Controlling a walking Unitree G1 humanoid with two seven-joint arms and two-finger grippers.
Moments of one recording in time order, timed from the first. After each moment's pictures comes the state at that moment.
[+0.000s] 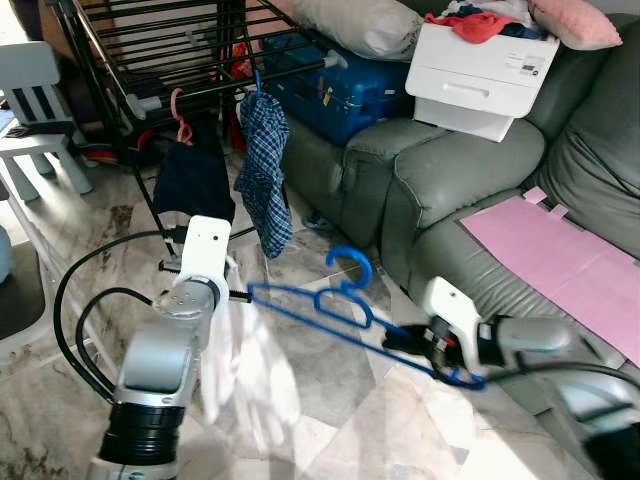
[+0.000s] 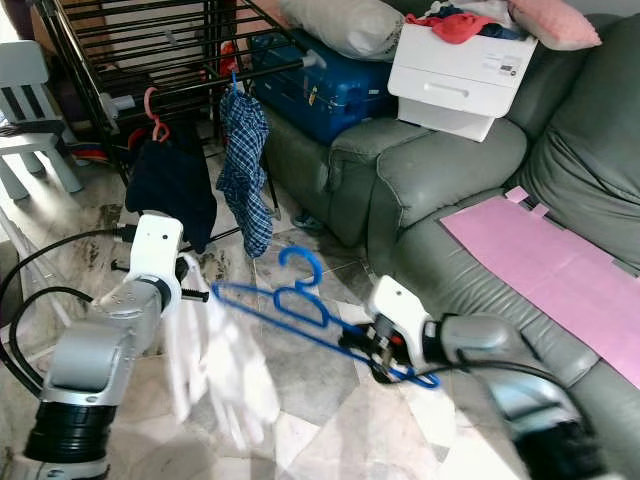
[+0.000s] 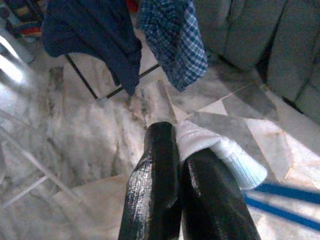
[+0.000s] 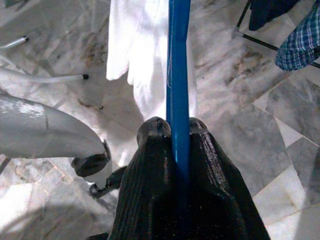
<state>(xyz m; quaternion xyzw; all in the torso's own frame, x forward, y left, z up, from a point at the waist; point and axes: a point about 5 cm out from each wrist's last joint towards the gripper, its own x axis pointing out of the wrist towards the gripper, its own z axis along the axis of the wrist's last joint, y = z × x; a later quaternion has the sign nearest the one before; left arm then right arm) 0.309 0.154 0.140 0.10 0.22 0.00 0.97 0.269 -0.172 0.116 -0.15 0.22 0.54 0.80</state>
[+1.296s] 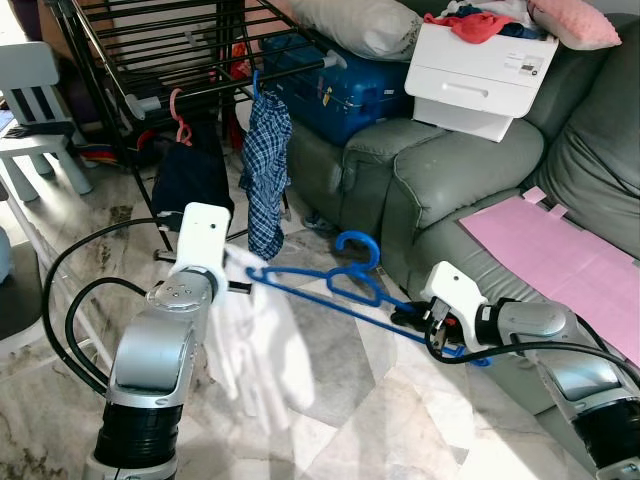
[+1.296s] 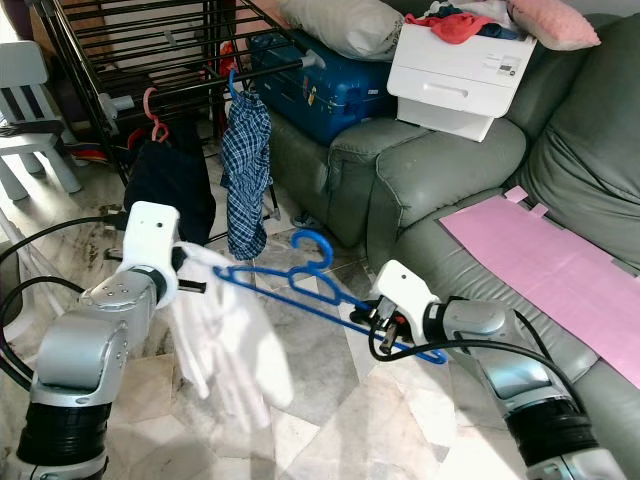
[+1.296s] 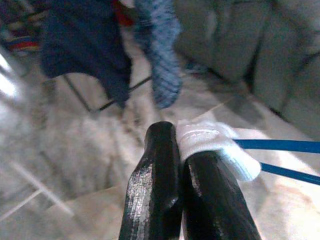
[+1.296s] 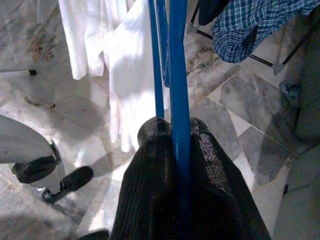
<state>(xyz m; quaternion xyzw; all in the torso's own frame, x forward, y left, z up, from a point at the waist) 0.303 0.146 0.165 0.08 0.19 -0.04 0.98 0.297 -0.181 0.112 -0.20 0.19 0.47 0.84</state>
